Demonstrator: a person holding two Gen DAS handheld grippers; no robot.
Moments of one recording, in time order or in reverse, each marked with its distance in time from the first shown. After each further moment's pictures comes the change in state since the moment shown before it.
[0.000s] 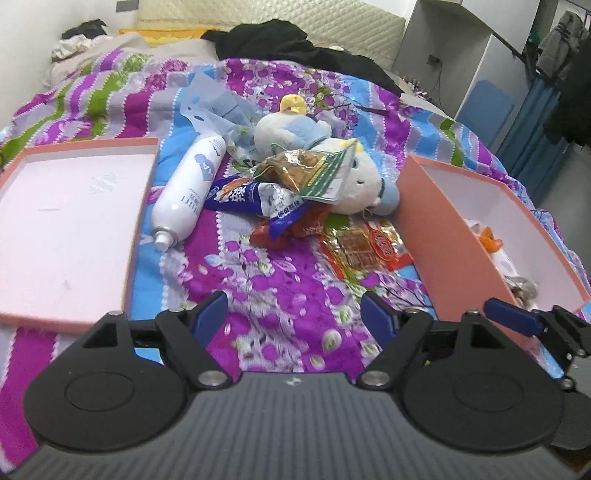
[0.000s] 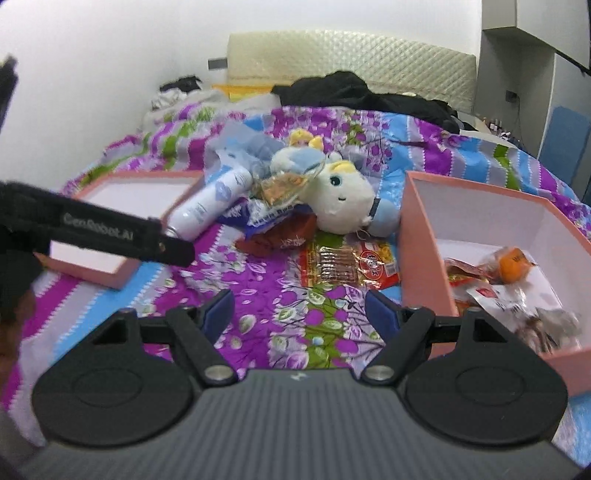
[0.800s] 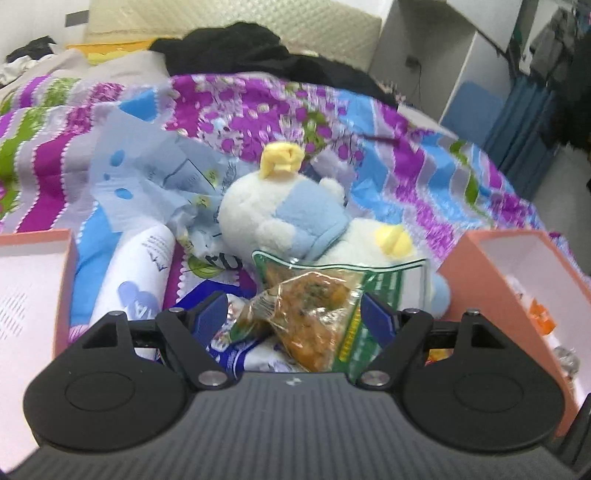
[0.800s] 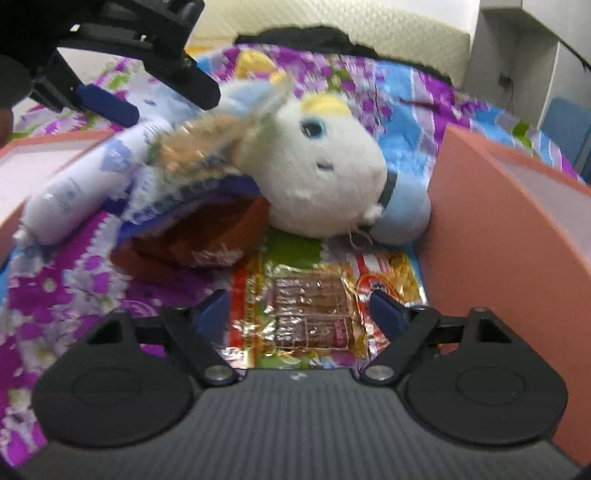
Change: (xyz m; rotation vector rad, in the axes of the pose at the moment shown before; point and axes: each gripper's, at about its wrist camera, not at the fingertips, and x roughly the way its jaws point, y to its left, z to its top) left arm 0.188 0.021 0.147 0.095 -0.023 -0.088; right arm 0.194 -0.023 0.012 0.014 0.106 -0.120
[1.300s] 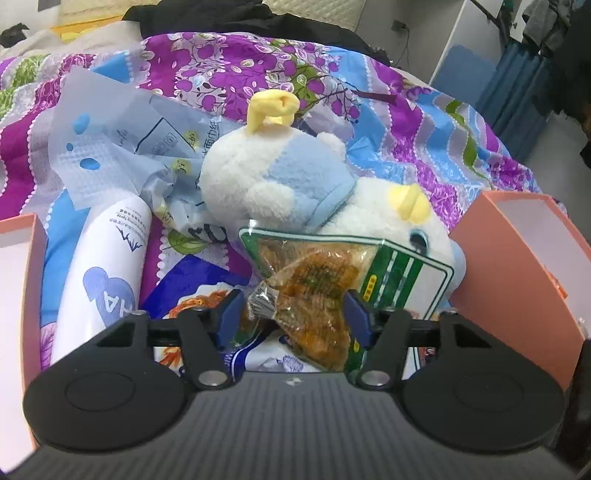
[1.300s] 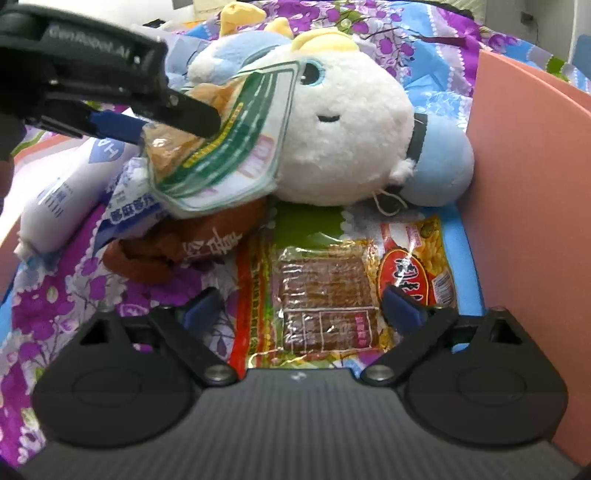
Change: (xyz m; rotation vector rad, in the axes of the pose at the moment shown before) left arm 0.036 0.007 -0.008 0.037 0.096 -0.043; right arm 0.028 -0.021 0.009 0.086 0.133 0.182
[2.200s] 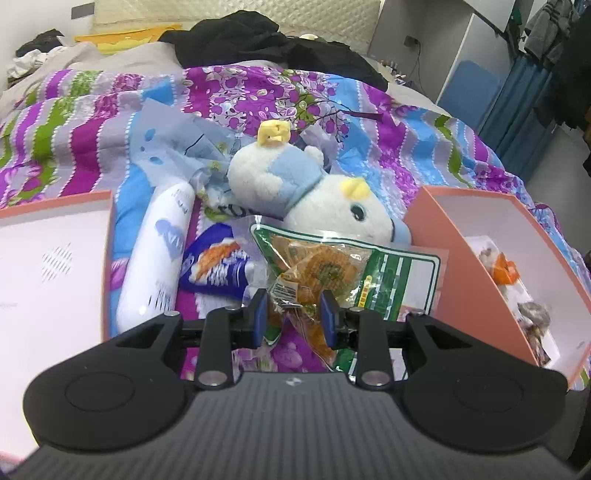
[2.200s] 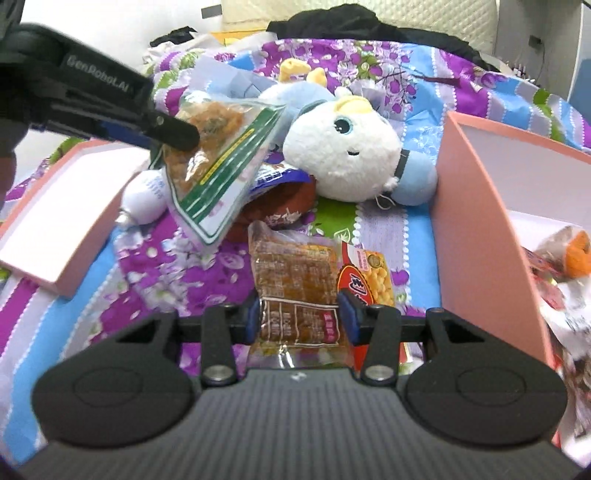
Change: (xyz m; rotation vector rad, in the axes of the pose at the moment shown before) left arm -0.145 -0.041 -0.049 -0.041 -0.034 0.073; right arm -0.134 0.031 -0.034 -0.060 -0.056 0.007
